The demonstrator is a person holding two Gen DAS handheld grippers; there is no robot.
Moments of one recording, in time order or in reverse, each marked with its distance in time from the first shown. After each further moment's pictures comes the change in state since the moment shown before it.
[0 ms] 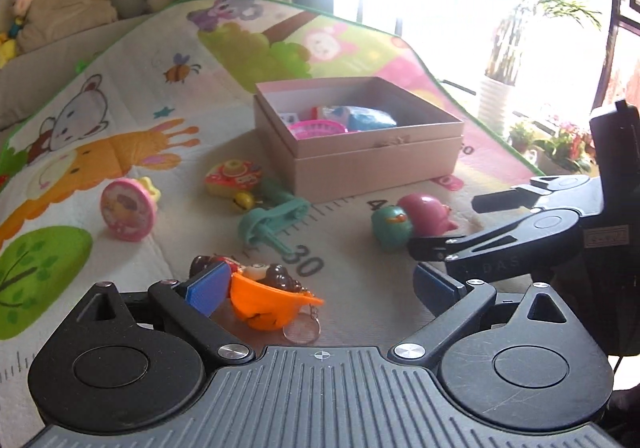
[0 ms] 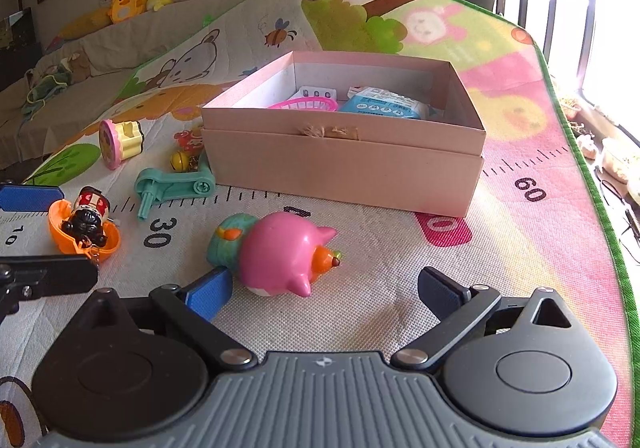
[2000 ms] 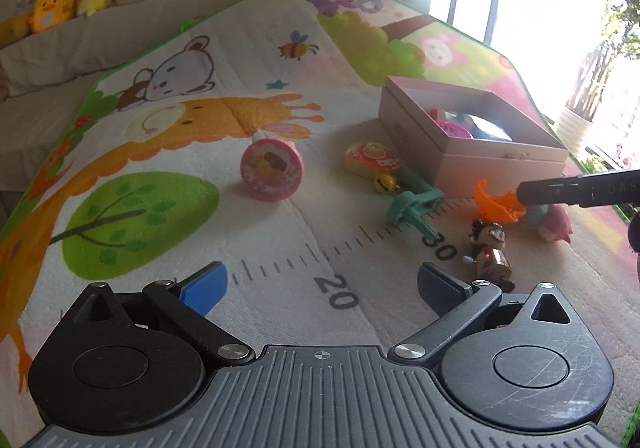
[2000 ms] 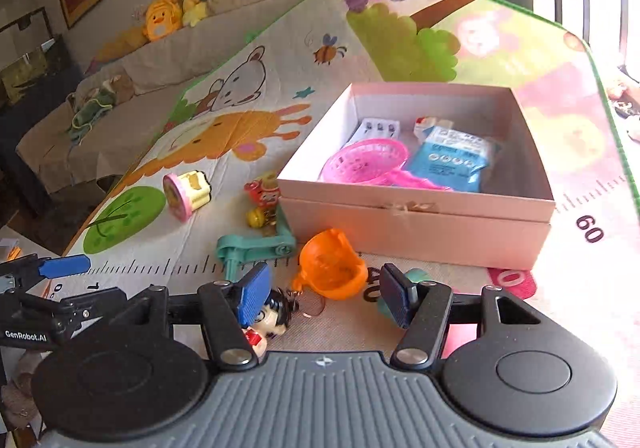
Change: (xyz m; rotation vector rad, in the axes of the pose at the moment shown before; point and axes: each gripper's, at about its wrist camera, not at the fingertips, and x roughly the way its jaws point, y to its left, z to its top) left arm -0.022 0.067 -0.017 -0.174 0.025 0.199; right arm -0.019 0.009 0.048 0.044 0.009 0.178
